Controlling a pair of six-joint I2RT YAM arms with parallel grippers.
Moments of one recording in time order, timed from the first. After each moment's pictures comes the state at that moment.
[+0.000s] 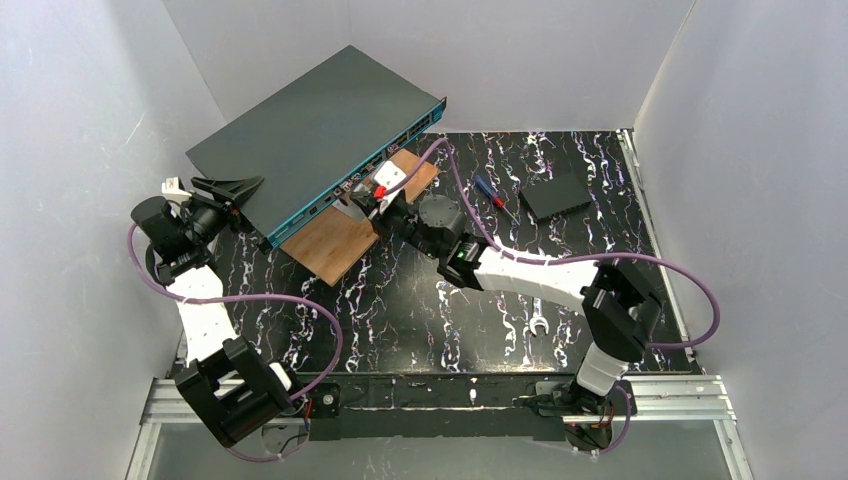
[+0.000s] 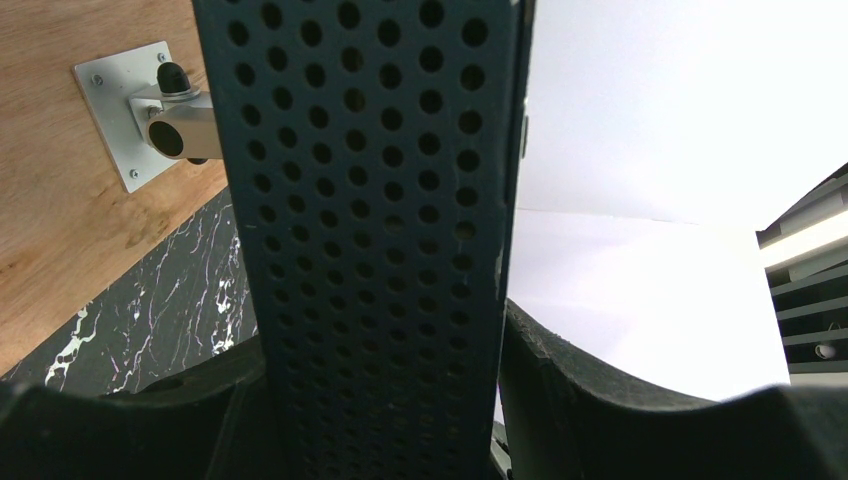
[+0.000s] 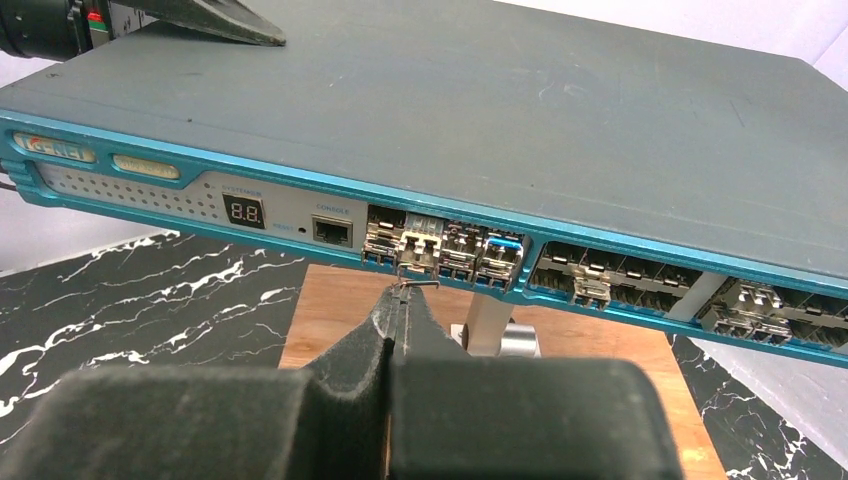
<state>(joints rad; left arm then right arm) 0.59 1.14 0.86 -0.02 0.98 -1.24 1.05 1.68 1.22 0.62 0.05 -0.15</state>
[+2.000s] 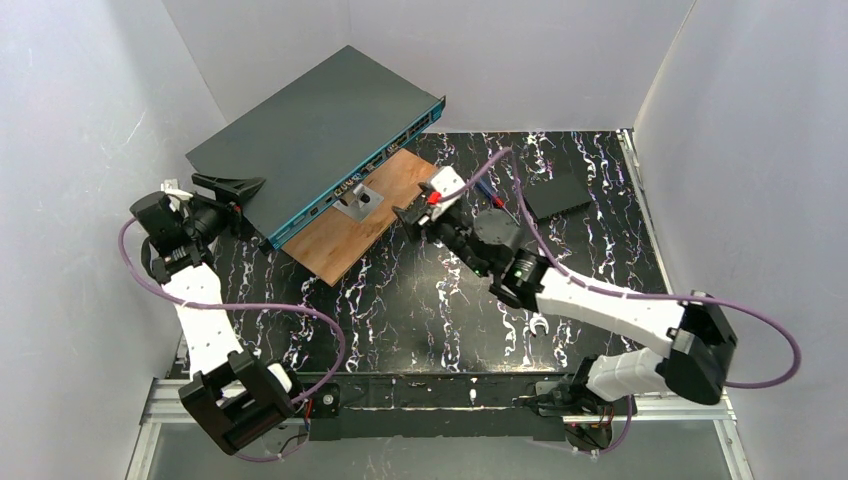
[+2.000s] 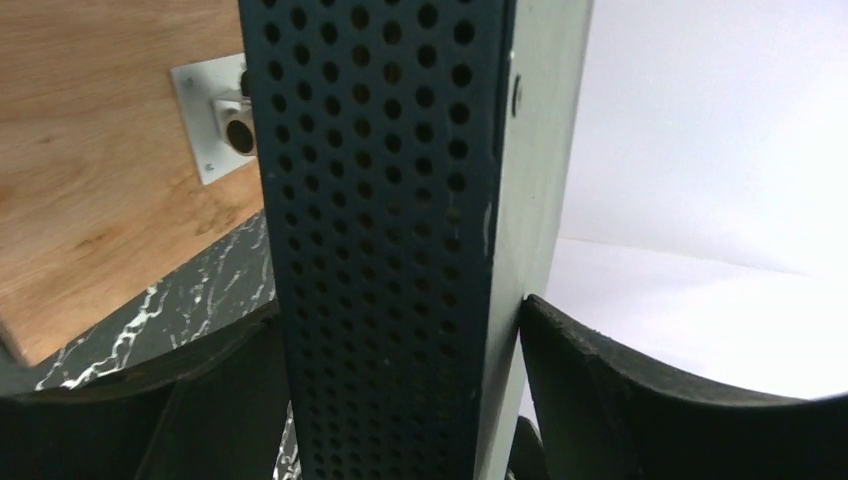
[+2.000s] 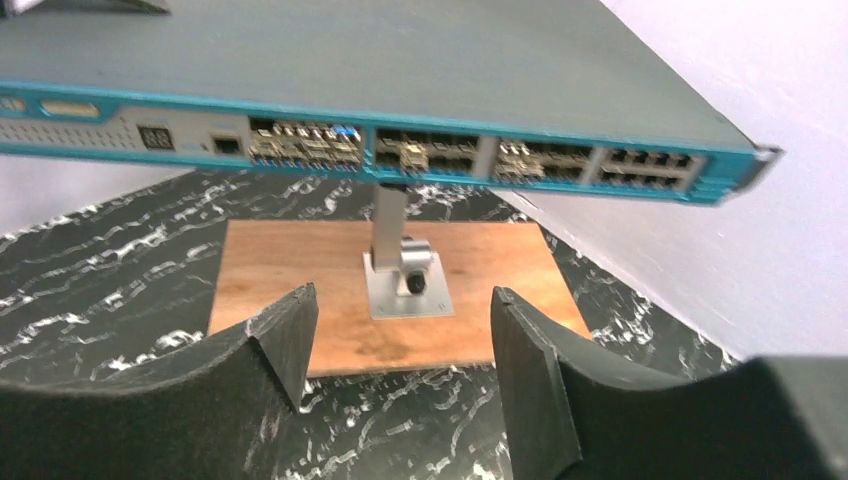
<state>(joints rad) 0.58 1.11 0.94 -0.28 0.87 -1.10 1.05 1.35 1.02 0.46 0.22 -0.17</state>
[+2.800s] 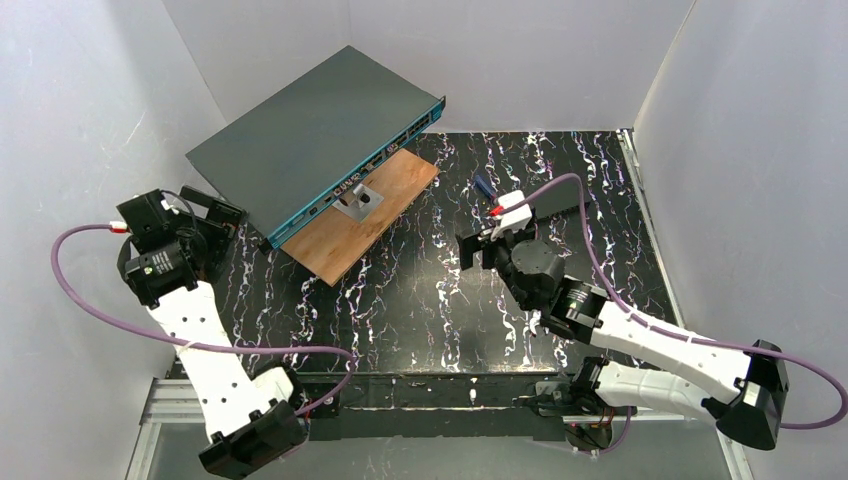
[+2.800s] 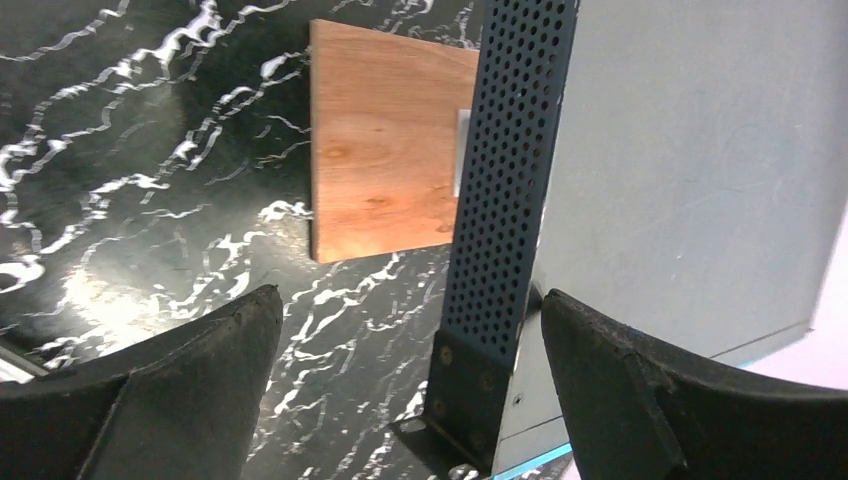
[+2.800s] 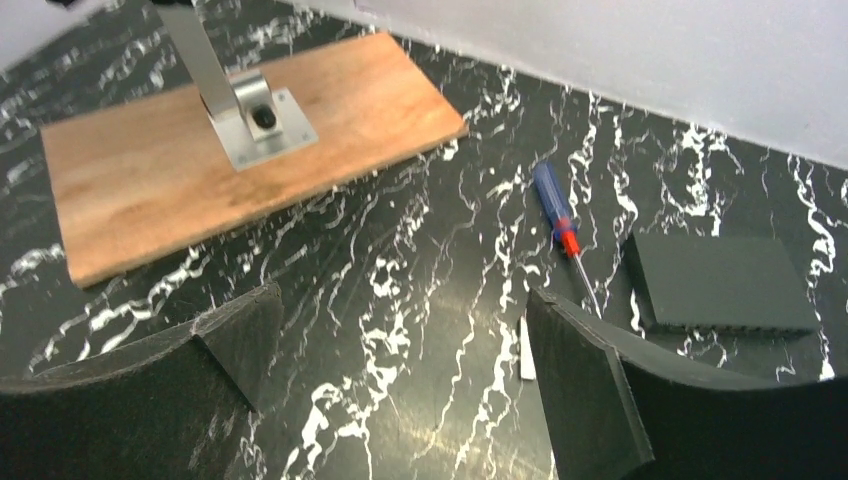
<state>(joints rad) 0.54 0.97 1.33 -1.12 0.25 -0.74 1.05 0.95 0.74 0.11 0.62 0.03</state>
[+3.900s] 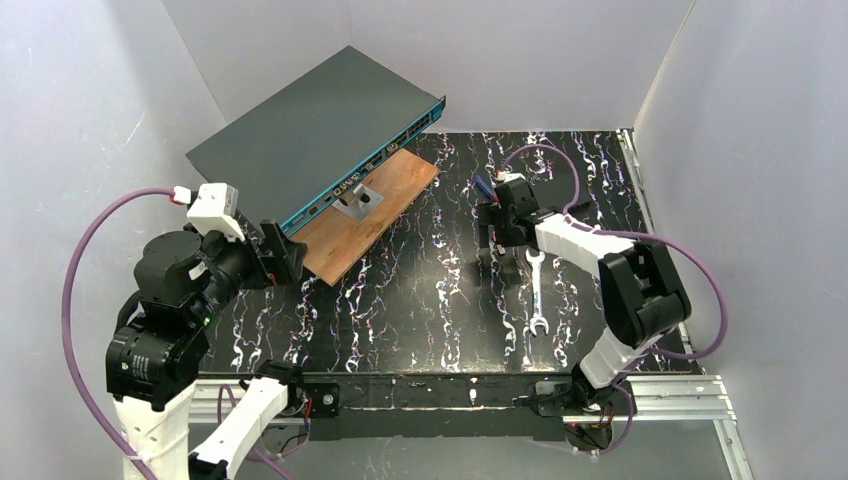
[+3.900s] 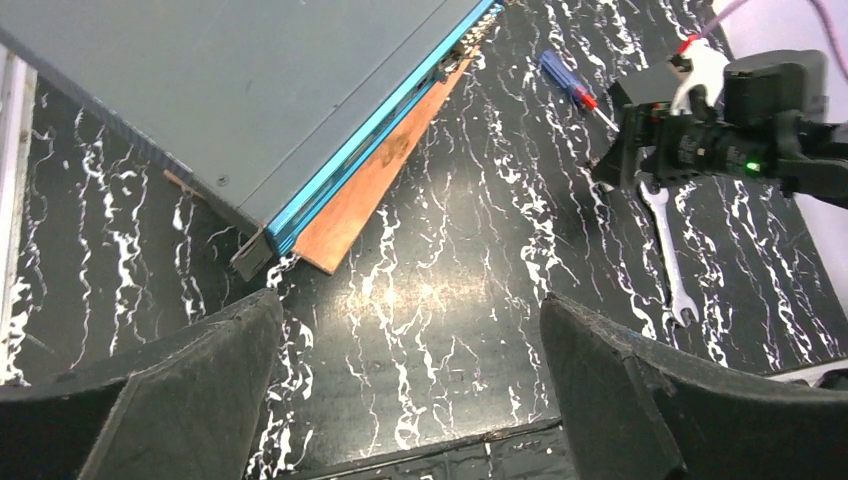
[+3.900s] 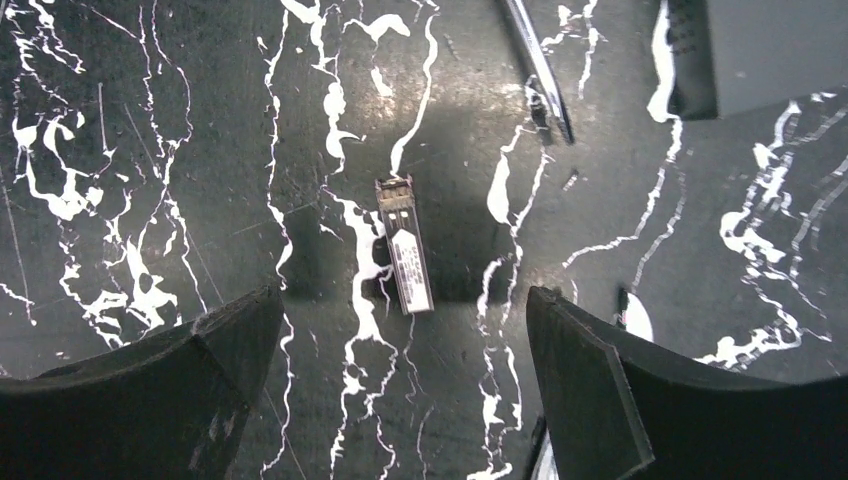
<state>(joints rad) -0.22 0.72 1.49 -1.17 0.02 -0.24 0.48 1.62 1.01 -0.30 0.19 0.29</state>
